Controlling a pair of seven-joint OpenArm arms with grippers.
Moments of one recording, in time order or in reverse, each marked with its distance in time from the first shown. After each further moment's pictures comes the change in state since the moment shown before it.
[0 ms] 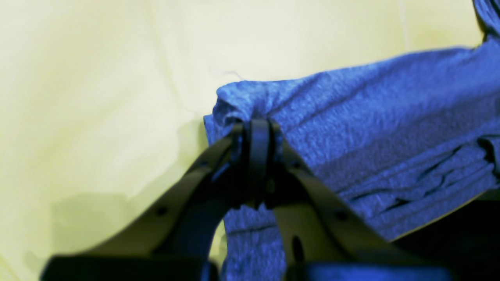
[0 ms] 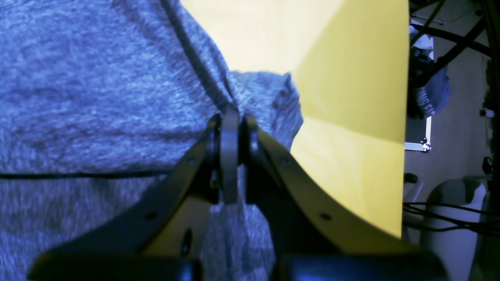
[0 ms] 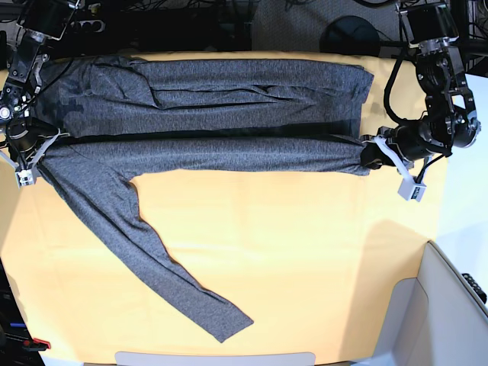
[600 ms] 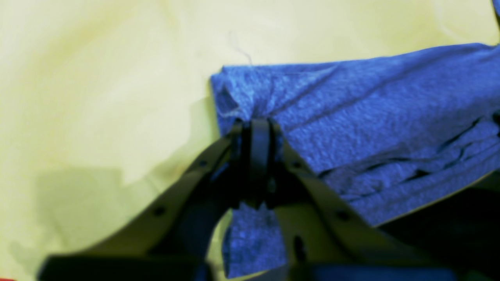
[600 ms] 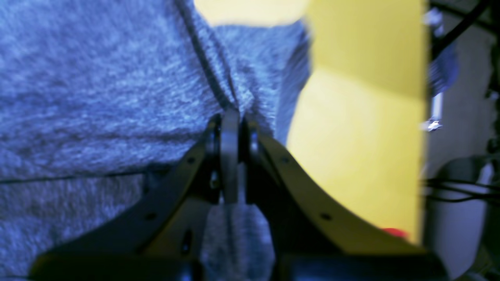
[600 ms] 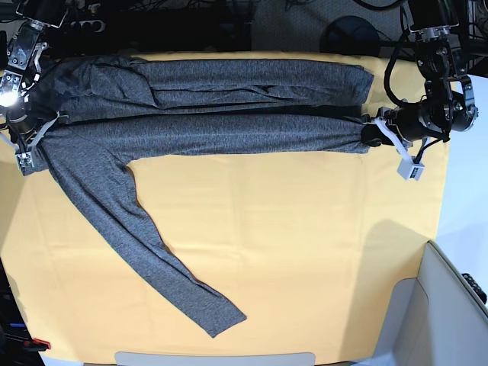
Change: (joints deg) left arm 4.3 -0.7 -0.1 -4.0 0.0 -0.2 -0.2; right arm -3.8 0.1 1.3 -3.0 0.1 0.0 0.2
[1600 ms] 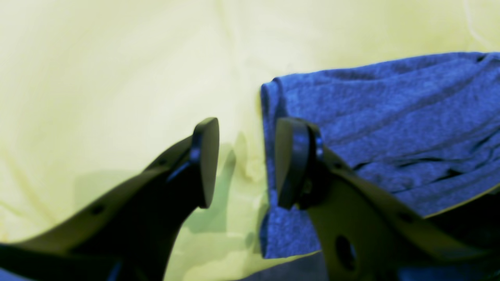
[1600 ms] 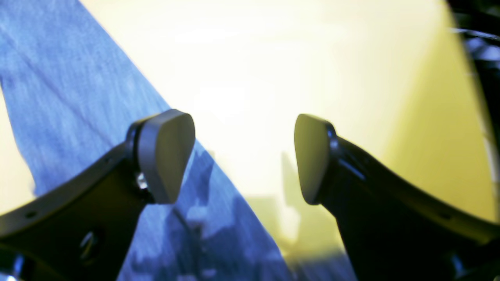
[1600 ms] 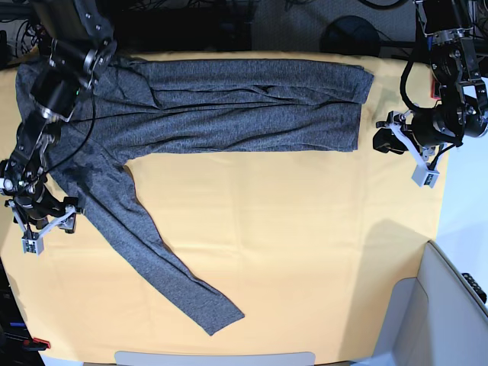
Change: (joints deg) left arm 0.0 -4.9 -0.6 3.4 0.2 0.2 0.2; right arm 35.1 -7.6 0.1 -24.0 -1.2 -0.4 -0.2
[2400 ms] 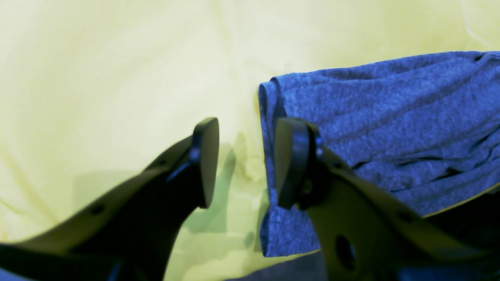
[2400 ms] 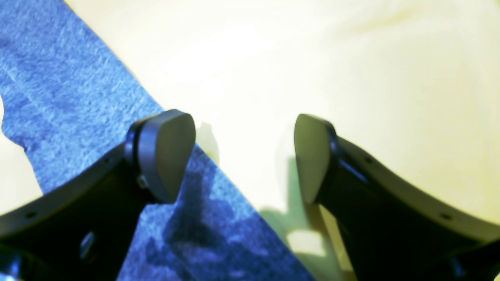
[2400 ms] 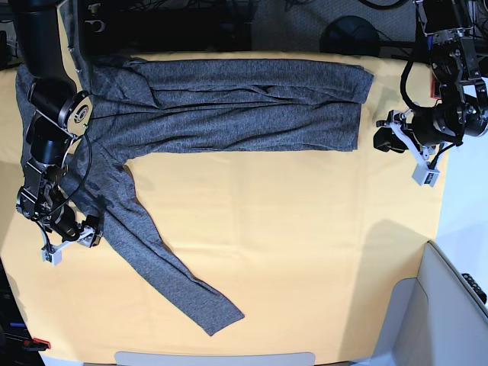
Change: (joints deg) left arm 0.1 0.0 0.1 0.0 0.2 0.0 0.0; right arm 13.6 3.5 -1.0 -35.9 0.5 -3.3 14.1
